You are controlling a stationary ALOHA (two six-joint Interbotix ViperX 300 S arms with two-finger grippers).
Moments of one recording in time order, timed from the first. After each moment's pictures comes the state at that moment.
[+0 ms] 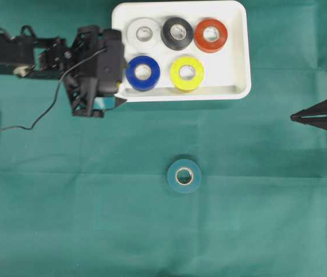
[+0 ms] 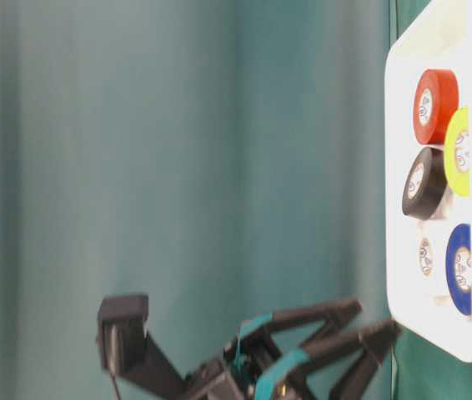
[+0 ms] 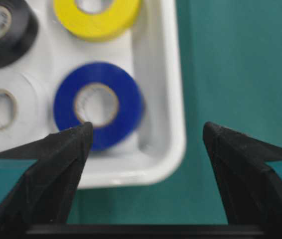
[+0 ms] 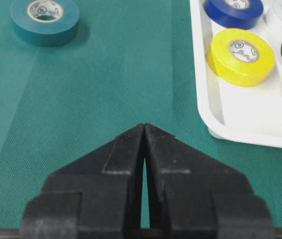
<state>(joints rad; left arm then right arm) 0.18 -0.19 0.71 -0.02 0.31 0.31 -0.01 -1.13 1.51 -0.04 -0.03 0.01</state>
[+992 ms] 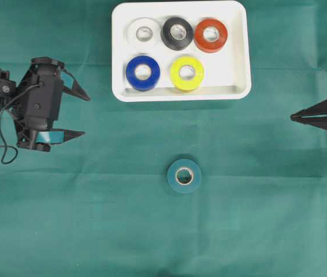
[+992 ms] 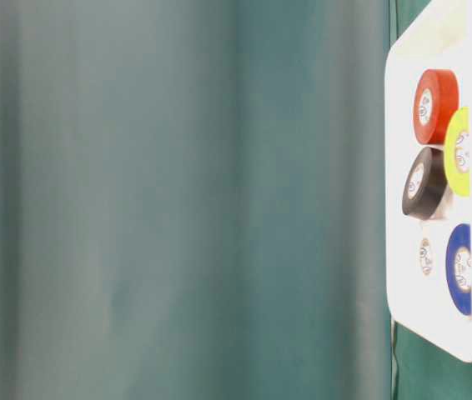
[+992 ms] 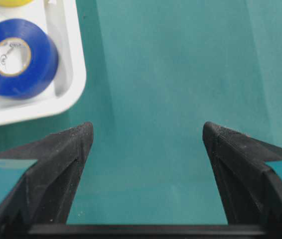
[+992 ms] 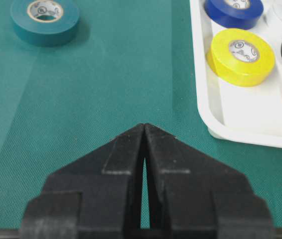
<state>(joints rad) 0.02 -0.51 0.97 -0.03 0.31 0.22 -0.01 -1.13 1.51 -0.04 -0.03 0.01</state>
